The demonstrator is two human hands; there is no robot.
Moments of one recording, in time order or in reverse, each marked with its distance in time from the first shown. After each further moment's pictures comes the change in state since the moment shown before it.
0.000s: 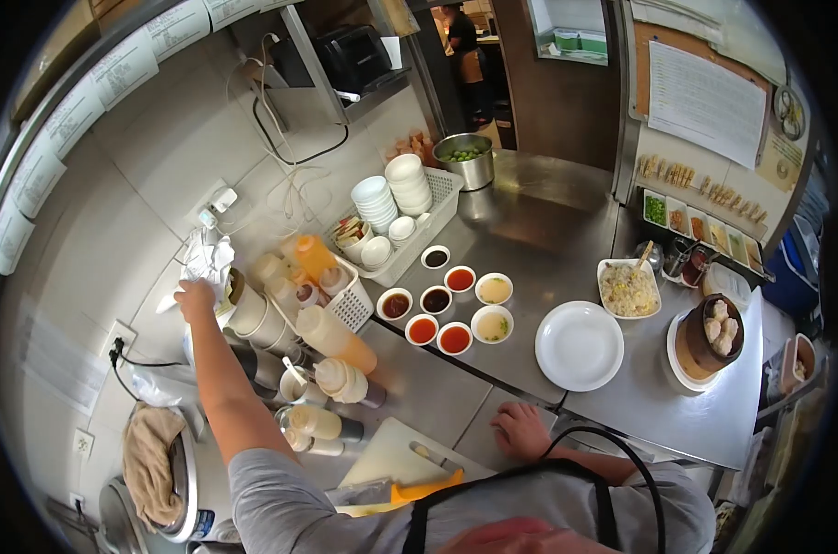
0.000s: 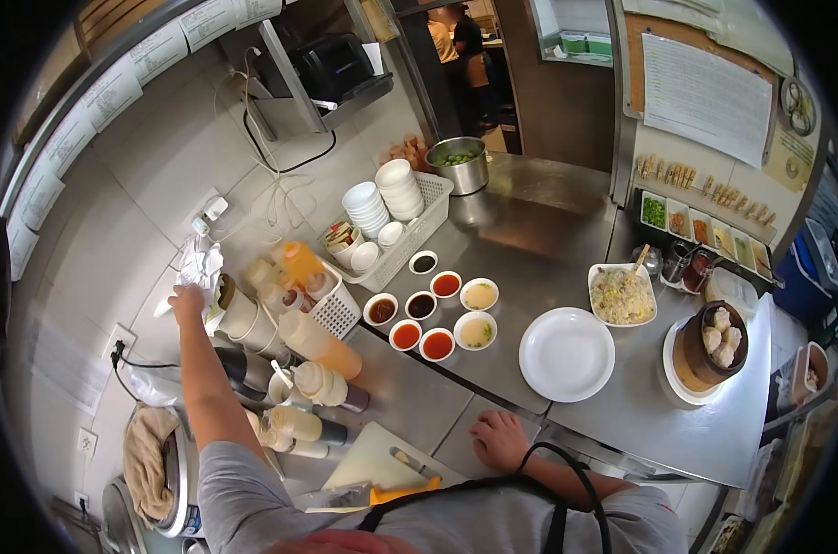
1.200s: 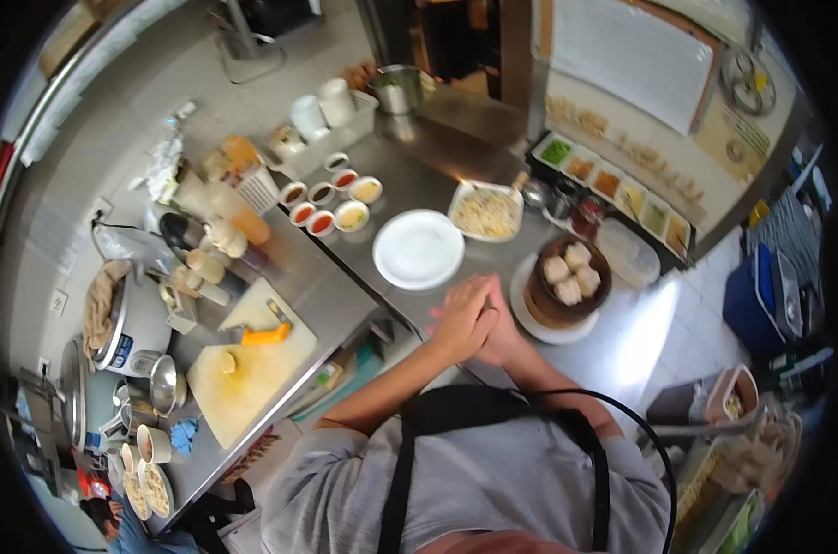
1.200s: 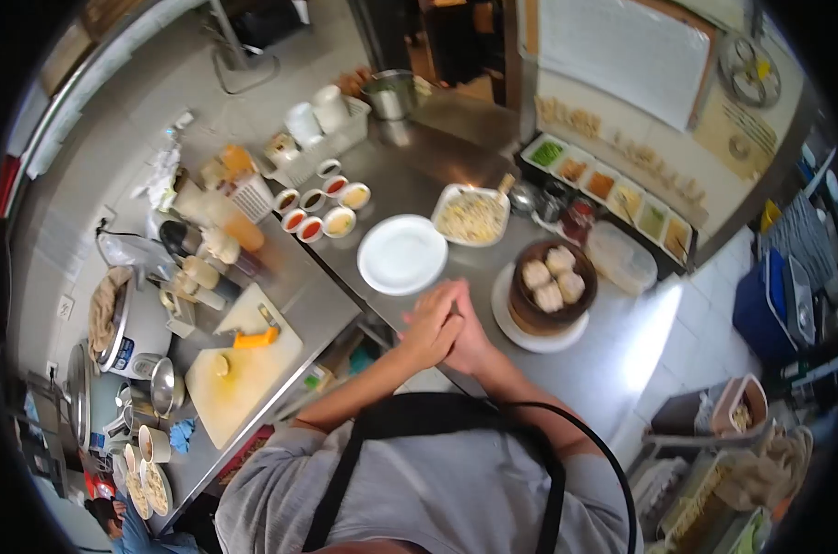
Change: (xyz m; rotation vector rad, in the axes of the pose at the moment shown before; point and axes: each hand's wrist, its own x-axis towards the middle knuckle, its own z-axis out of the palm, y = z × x) left_hand -0.738 0.177 -0.159 -1.146 -0.753 1.068; right_hand -0.117 0.116 -0.242 2.067 -0.297 0.571
